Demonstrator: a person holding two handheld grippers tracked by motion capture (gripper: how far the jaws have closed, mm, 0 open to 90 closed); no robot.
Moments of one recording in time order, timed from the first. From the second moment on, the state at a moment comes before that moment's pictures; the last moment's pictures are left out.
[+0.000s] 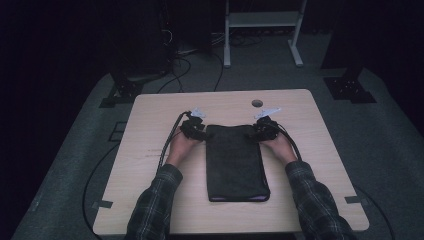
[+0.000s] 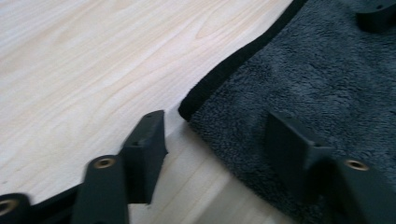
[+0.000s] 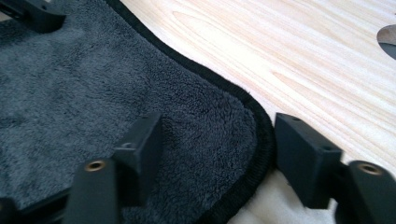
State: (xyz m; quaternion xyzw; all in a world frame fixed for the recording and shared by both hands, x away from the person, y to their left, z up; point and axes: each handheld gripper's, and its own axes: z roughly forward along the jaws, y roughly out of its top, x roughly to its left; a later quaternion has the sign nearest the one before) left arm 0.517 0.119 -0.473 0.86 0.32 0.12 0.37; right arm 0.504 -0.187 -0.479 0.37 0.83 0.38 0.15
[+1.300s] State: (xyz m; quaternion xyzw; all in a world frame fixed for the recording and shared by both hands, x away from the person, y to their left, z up) left arm 0.435 0.131 -0.417 0.85 0.22 0.10 0.46; right arm 0.432 -0.206 -0.435 0.31 0.83 0.46 0.10
